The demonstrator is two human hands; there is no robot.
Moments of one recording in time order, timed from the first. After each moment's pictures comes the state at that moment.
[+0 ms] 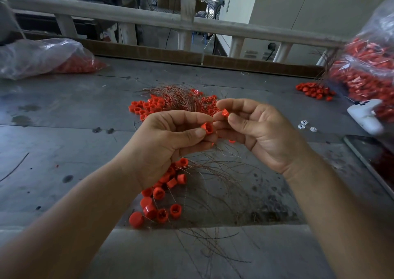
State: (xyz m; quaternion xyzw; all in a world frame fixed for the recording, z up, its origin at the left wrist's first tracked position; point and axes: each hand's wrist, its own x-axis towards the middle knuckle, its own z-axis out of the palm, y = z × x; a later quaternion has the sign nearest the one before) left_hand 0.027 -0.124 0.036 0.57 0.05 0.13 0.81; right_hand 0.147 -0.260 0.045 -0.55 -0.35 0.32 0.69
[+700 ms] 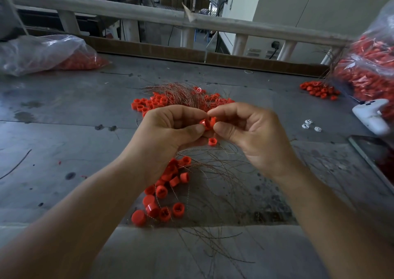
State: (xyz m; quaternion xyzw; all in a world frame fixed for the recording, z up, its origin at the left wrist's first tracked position) left_hand 0.029 -0.123 0.034 0.62 0.09 0.19 0.76; right_hand 0.127 -0.250 0.039 -0.65 -0.46 0.11 0.60
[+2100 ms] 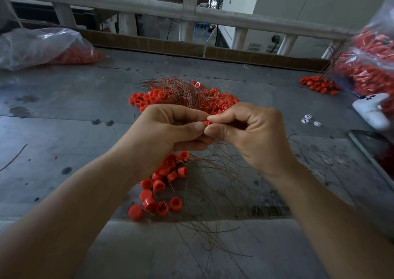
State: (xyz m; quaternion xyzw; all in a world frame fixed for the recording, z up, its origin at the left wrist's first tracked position) left_hand 0.025 -0.121 0.037 0.64 0.07 0.12 0.75; right_hand 0.121 -0.250 0.036 -0.67 -0.51 -0.04 0.54
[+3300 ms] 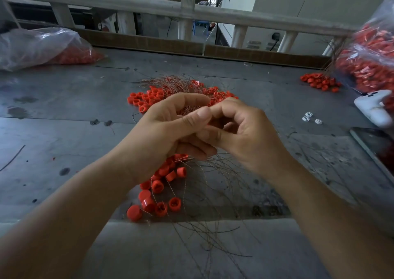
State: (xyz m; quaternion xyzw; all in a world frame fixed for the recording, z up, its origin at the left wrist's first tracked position) left_hand 0.023 -0.123 0.036 0.64 0.01 0.12 0.76; right_hand 0.115 -0.250 0.041 -0.69 -0.51 0.09 0.52
